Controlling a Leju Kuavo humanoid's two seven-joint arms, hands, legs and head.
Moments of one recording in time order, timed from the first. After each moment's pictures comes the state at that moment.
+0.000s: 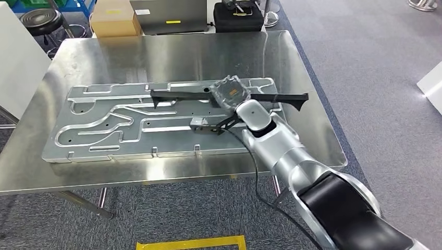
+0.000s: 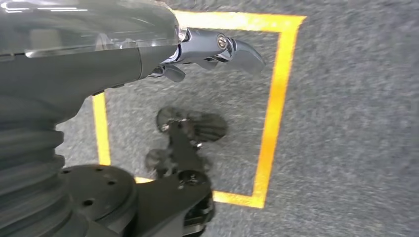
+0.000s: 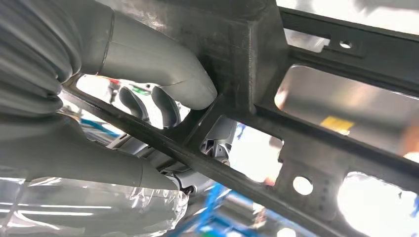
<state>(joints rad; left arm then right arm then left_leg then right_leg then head) -0.14 -0.07 1.25 -0.22 -1.04 -0.12 -0.38 -1.02 0.10 0.57 -0.47 1.47 -0.27 -0.05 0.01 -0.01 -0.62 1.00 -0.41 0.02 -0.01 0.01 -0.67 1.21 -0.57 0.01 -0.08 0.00</state>
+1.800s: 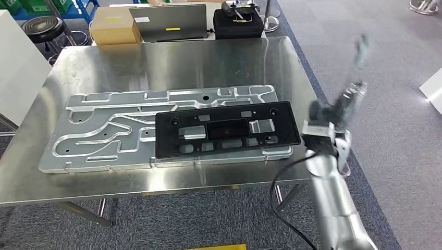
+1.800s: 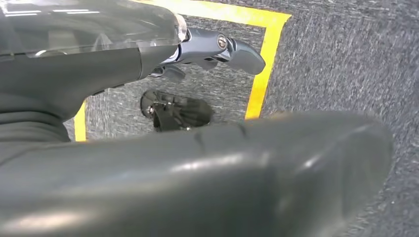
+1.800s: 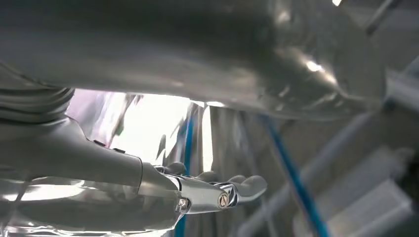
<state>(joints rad) -0.09 -0.09 1.25 -0.22 -0.95 -0.10 -0.44 -0.42 -0.06 0.03 -1.58 0.51 -0.59 -0.59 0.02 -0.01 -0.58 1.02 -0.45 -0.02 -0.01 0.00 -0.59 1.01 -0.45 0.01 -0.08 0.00</state>
